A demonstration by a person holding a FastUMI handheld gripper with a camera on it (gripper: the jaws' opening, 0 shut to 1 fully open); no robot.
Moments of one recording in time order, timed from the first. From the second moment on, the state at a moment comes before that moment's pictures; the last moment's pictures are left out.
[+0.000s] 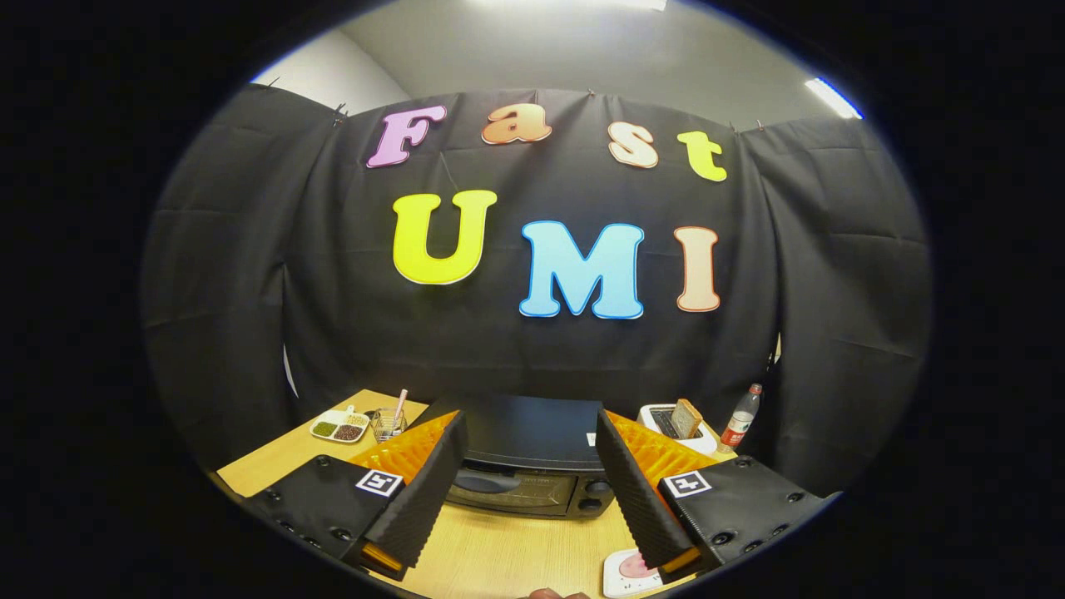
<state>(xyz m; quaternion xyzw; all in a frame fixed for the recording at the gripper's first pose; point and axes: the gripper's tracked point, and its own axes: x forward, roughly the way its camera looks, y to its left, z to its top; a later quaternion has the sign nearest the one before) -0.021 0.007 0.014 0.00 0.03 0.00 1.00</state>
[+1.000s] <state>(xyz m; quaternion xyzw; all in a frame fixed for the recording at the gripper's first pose) 0.106 0.056 -0.124 0.04 0.18 0.01 0.98</state>
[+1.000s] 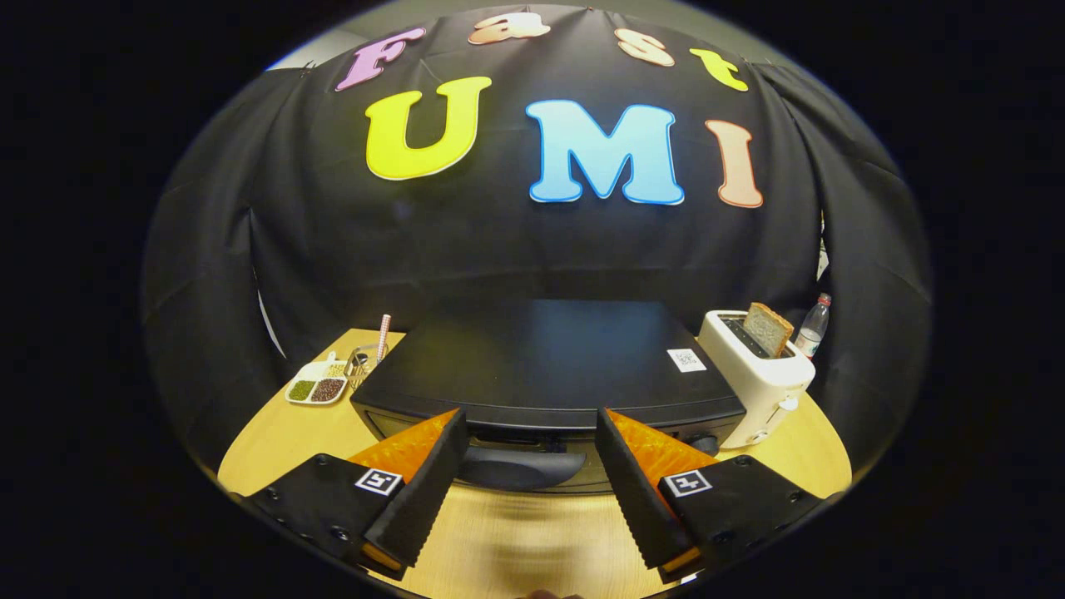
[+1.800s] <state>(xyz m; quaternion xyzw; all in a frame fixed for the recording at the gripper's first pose) 0.080 0.070 -0.152 0.05 0.26 0.01 0.96</state>
